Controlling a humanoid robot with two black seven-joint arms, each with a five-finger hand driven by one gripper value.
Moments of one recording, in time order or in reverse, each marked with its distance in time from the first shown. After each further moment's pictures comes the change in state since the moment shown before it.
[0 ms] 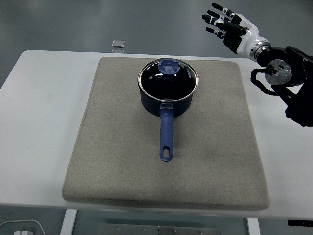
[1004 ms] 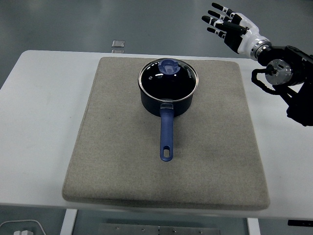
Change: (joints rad) left arm 0.000 0.000 0.000 0.012 -0.001 0.003 -0.005; right arm 0.006 -0.003 -0.009 -0.003 -0.063 -0.010 0.010
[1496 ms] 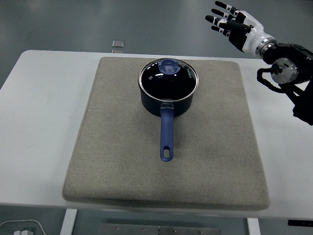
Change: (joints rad) left arm 0.000 0.000 0.000 0.000 0.000 0.000 0.000; right arm 0.002 -0.037 0.001 0.008 -0.056 0.016 0.001
